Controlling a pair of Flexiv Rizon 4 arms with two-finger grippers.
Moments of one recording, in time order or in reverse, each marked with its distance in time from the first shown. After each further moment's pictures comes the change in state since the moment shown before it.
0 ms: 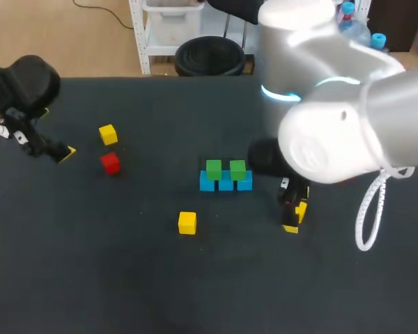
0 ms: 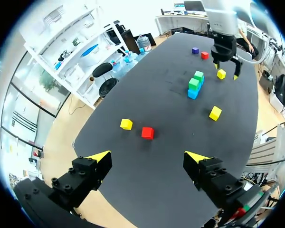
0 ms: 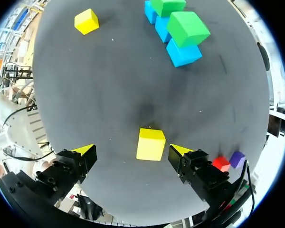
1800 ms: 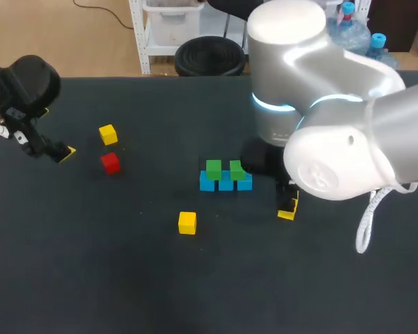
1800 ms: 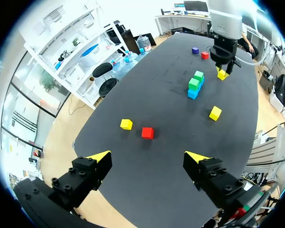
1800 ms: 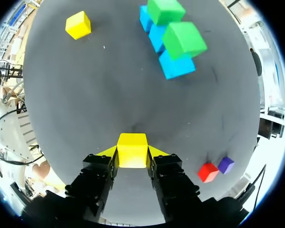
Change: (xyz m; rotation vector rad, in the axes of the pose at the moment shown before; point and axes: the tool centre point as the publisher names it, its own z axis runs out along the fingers) left arm 0.000 0.000 0.000 0.000 0.000 0.000; right arm -0.015 -0.012 -0.005 0.108 -0.028 -0.021
